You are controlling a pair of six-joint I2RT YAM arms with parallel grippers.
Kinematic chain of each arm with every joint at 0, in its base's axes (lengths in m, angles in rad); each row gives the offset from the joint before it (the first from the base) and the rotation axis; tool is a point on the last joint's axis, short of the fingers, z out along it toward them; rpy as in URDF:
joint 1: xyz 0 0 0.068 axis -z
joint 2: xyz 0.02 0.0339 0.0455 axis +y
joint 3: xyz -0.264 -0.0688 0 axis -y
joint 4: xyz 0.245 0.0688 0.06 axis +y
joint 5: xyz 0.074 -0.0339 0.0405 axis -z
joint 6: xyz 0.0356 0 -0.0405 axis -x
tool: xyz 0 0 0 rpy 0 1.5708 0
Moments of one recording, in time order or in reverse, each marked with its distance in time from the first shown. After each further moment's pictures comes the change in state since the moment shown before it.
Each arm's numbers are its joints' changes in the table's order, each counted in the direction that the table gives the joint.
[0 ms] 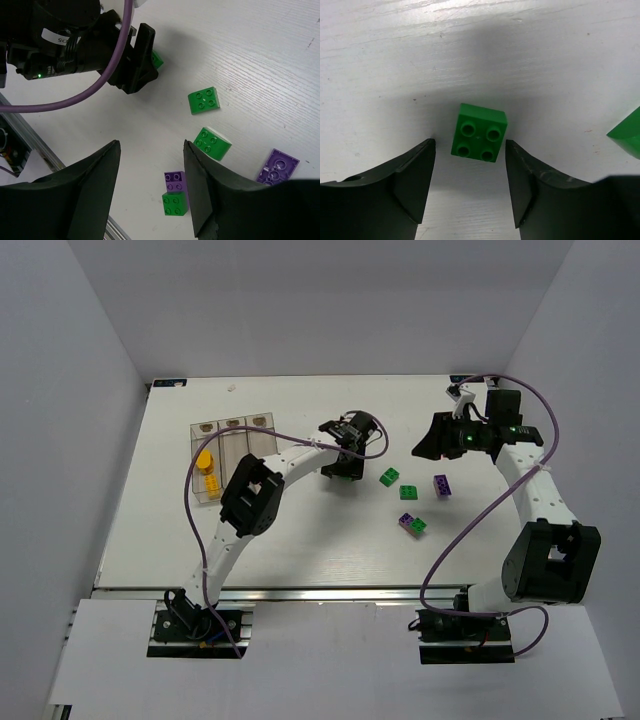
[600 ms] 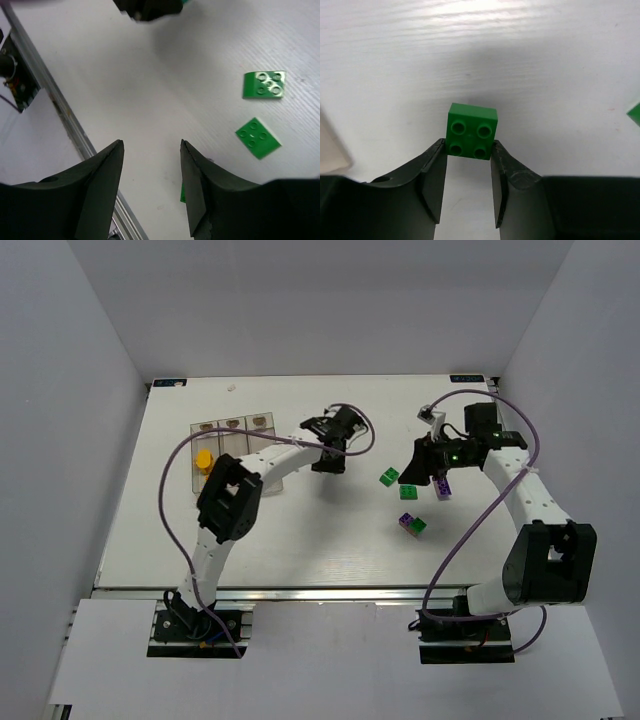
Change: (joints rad) left arm -0.015 -0.134 -0.153 -0.046 -0.055 -0.008; right arm -0.068 -0.010 -0.061 0.160 -0.124 0.247
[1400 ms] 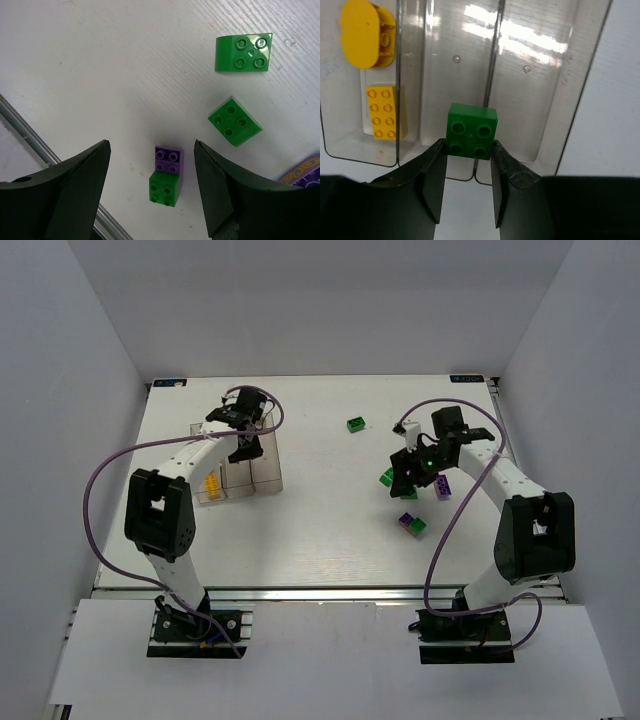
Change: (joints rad) left arm -0.405 -0.476 -0.451 -0.029 -0.074 0.003; right arm -0.158 0.141 0.001 -0.006 0.310 0.043
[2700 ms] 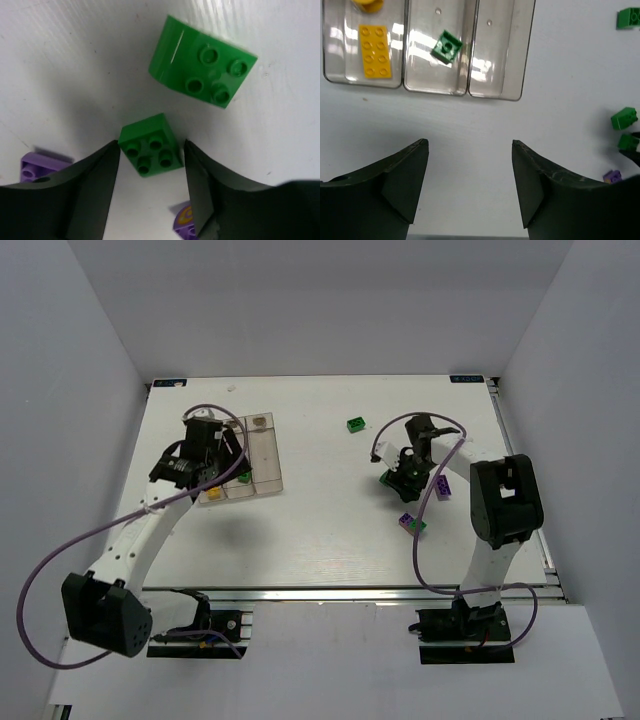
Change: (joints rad) left arm -0.066 -0.556 -0.345 -0.075 0.225 0.068; right arm -0.075 0.278 0.057 -0.054 0.340 0.506
